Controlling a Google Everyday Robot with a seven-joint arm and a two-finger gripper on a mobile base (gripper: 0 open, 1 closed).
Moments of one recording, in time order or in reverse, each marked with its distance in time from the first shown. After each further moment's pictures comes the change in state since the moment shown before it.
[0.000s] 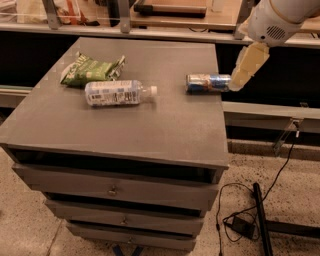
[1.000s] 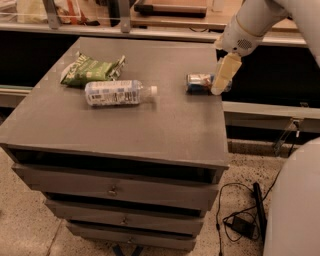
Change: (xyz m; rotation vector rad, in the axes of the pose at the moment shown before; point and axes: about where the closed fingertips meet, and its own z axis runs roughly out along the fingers) arm -0.009 -0.029 0.089 -0.144 -0.019 -0.073
